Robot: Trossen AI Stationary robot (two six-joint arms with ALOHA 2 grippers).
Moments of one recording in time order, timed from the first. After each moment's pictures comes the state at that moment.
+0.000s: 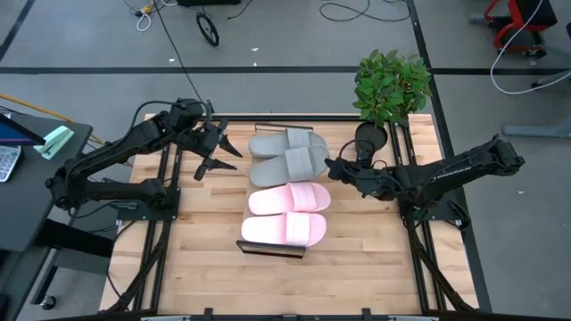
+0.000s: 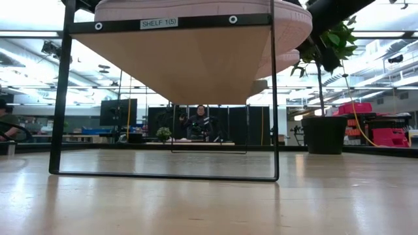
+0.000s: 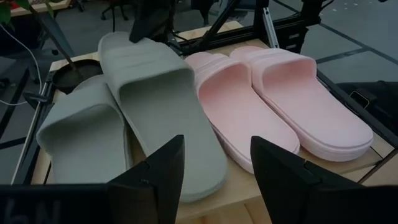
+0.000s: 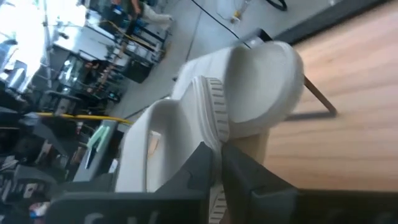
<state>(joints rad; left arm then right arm) 0.56 1.00 0.96 -0.52 0.73 0.53 0.17 1.14 0.73 -0.05 0.83 1.41</state>
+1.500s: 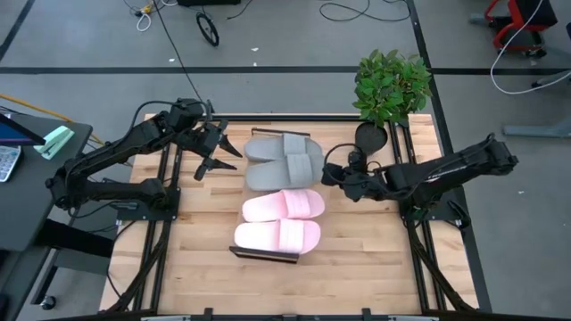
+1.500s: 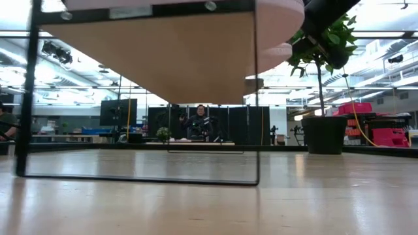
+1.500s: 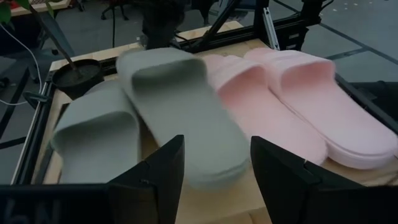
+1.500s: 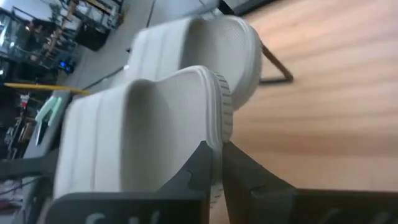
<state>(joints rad) 0.56 1.00 0.96 -0.52 0.73 0.53 0.19 1.23 0.88 -0.38 0.71 1.56</state>
